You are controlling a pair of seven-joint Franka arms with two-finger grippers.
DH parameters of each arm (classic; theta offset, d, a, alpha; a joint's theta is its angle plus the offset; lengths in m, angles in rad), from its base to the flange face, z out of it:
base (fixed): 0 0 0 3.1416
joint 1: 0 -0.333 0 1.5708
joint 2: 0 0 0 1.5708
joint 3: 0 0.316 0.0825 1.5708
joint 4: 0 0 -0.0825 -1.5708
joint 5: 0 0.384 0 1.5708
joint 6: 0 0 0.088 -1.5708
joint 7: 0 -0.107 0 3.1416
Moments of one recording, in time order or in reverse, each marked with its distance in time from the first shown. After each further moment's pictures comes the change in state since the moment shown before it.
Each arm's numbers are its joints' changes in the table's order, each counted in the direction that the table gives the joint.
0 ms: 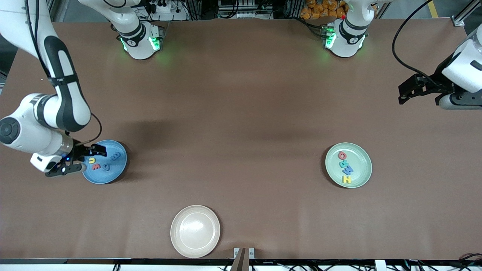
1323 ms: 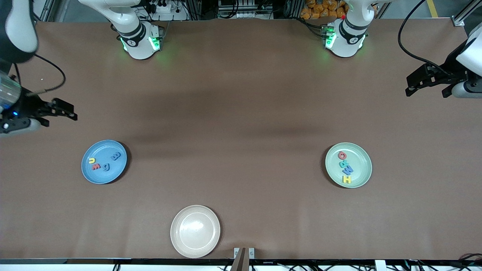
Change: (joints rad) left arm 0.002 -0.044 0.033 -0.028 -0.039 0.000 -0.013; right arm 0.017 -0.351 0.044 0.231 -0.028 -0.551 -0.096
